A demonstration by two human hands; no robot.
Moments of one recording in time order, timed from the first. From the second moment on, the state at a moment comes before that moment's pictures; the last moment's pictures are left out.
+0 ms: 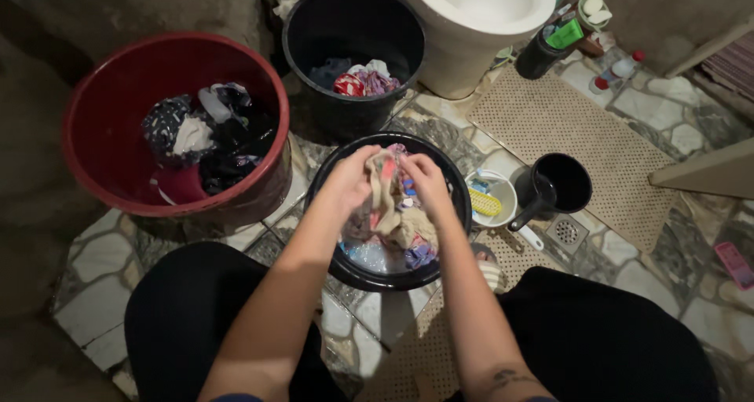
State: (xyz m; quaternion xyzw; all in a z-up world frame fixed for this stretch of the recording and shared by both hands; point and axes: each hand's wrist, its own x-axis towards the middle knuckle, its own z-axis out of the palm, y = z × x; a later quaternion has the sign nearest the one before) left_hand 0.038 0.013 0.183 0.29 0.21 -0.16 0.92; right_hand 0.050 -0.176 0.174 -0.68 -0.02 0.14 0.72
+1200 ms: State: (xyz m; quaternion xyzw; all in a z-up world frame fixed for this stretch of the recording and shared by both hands) left_hand 0.014 0.038 0.112 0.35 0.27 -0.17 0.88; right_hand 0.116 -0.212 -0.014 -0.95 -0.28 0.12 0.03
